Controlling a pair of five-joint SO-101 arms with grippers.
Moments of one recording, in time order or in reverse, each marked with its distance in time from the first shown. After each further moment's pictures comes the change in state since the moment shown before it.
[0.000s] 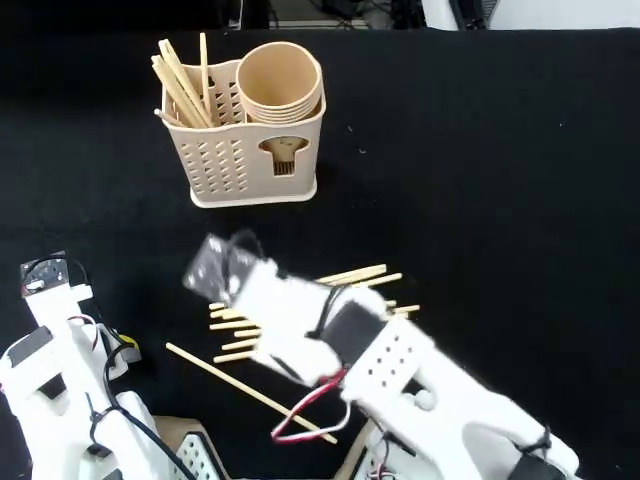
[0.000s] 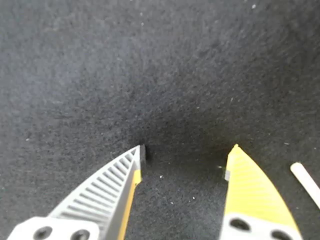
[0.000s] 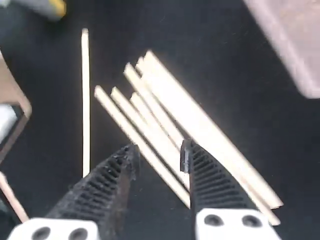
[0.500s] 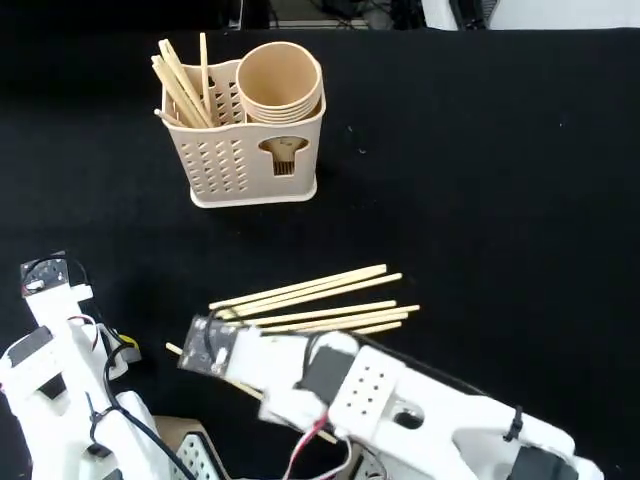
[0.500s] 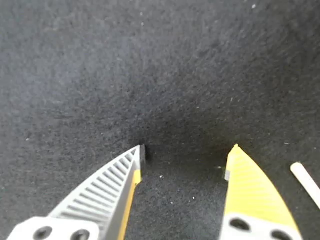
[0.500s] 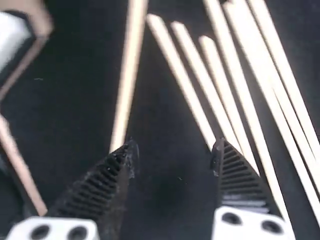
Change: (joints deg) left arm 0.0 0.0 0.0 0.0 0.0; right arm -12.7 0.3 13.6 -6.9 -1.0
